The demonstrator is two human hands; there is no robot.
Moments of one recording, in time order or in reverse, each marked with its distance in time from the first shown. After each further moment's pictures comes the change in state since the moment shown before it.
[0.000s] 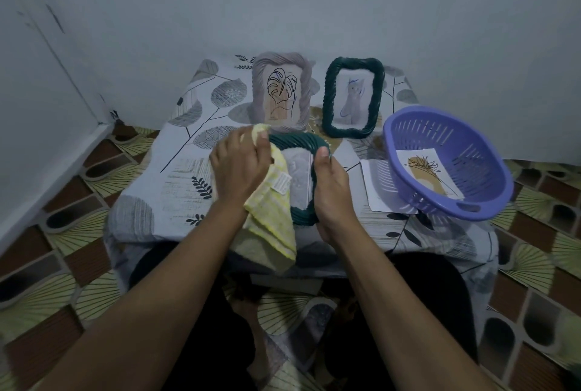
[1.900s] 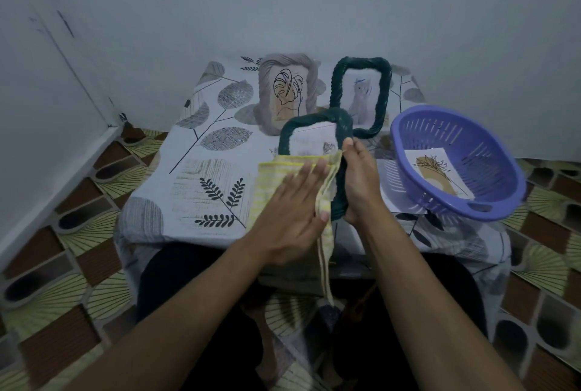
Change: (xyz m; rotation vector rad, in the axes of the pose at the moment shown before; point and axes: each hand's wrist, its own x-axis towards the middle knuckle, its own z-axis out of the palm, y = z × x) left_hand -0.076 0.005 0.004 -0.099 -0.497 0.650; right_hand 0.028 -0.015 -0.023 0.172 0.053 0.018
